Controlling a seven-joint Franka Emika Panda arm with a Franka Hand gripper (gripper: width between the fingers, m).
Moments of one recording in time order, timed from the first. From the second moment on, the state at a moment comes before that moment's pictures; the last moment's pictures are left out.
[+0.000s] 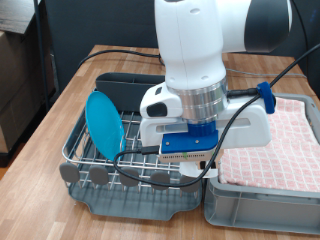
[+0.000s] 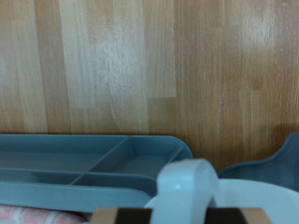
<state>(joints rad) 0.09 0.62 -0.15 -1.50 0.34 2.12 0.62</state>
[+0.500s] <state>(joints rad) 0.09 0.69 -0.16 -1.48 0.34 2.17 0.62</state>
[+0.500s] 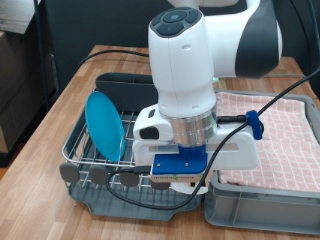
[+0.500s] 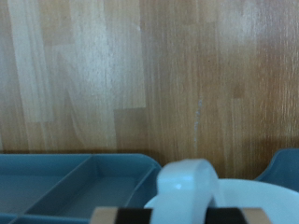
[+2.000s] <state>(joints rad) 0.08 0.71 -0.18 -1.44 0.34 2.07 0.61</state>
